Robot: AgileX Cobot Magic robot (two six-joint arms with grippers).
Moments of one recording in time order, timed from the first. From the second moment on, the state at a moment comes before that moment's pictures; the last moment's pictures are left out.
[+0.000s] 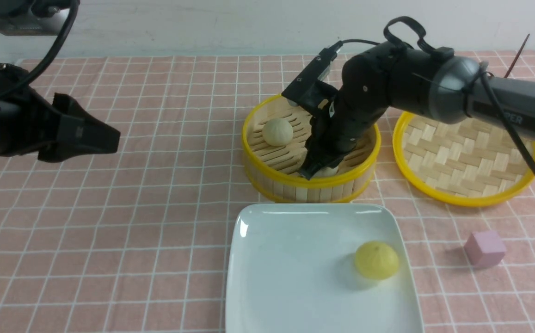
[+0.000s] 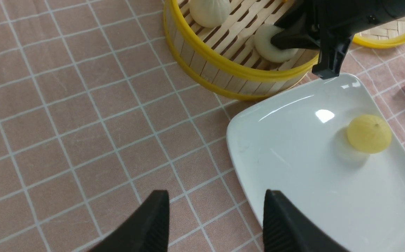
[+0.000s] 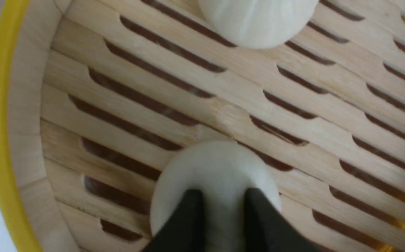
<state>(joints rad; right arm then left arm) 0.52 2.15 -1.76 -0.01 0.76 -0.34 0.08 1.22 -1.10 -0.68 0.99 0.72</state>
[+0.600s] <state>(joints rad) 0.52 1.68 -1.76 -0.06 0.98 -0.29 0.08 1.22 -1.10 -0.68 0.97 0.72</state>
